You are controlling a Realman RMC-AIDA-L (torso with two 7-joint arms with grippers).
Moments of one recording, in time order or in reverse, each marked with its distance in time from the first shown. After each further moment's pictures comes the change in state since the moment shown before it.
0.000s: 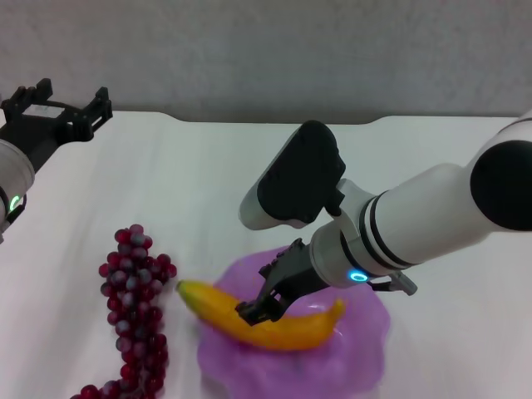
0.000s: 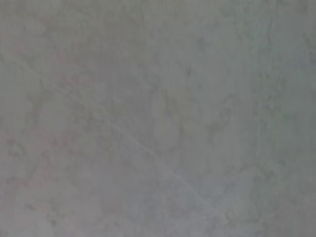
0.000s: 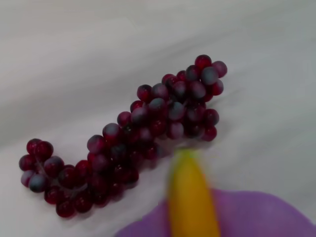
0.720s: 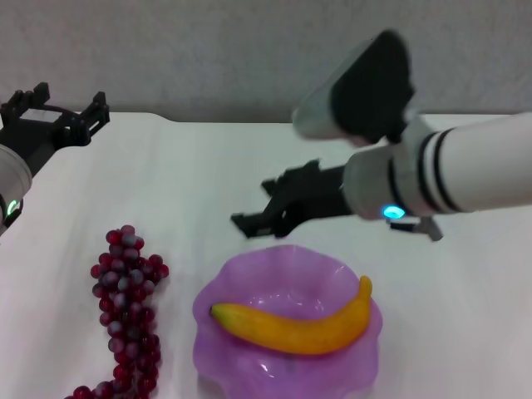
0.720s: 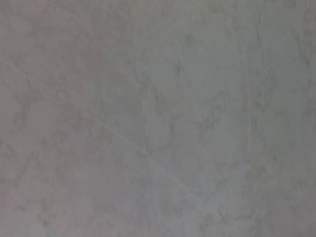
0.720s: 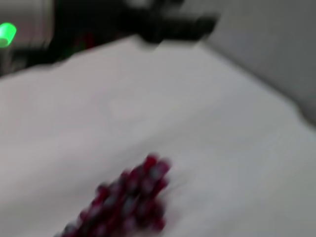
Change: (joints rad) left arm 0.009 0.000 0.001 -0.001 0.003 -0.001 0.013; right arm -0.160 -0.004 0.220 -0.209 0.027 -0.050 -0.125
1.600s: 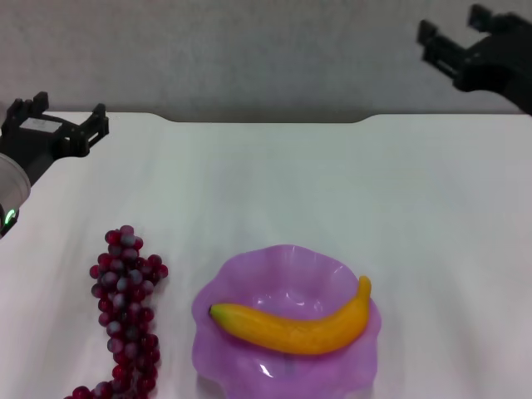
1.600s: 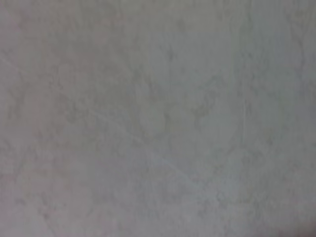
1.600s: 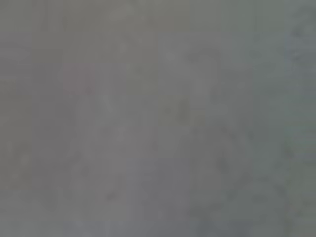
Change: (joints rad) left arm 0.021 -0.002 0.002 -0.022 0.000 -0.035 0.051; right arm -0.574 0.001 0.088 -0.330 0.357 -0.641 -0.428
